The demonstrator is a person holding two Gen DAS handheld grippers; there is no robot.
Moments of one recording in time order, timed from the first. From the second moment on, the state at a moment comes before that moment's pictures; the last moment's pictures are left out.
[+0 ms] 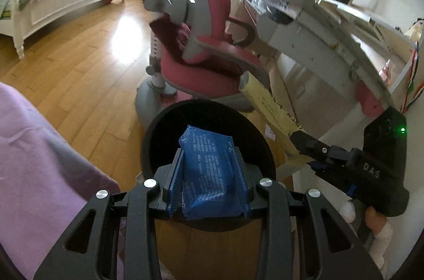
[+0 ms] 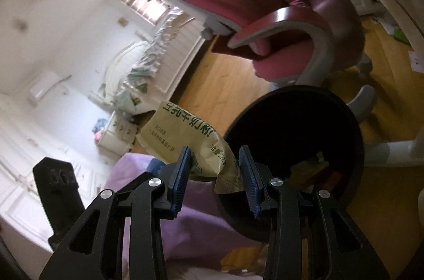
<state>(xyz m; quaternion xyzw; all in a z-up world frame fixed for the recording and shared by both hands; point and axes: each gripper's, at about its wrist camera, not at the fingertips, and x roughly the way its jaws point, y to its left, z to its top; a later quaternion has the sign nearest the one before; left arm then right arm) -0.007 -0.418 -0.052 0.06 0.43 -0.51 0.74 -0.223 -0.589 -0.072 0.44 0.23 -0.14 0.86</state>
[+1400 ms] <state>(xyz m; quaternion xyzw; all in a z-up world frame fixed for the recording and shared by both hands) 0.021 -0.203 0.009 0.01 0.38 -0.33 0.87 -0.131 -0.488 -0.057 0.35 0.32 -0.04 0.88</state>
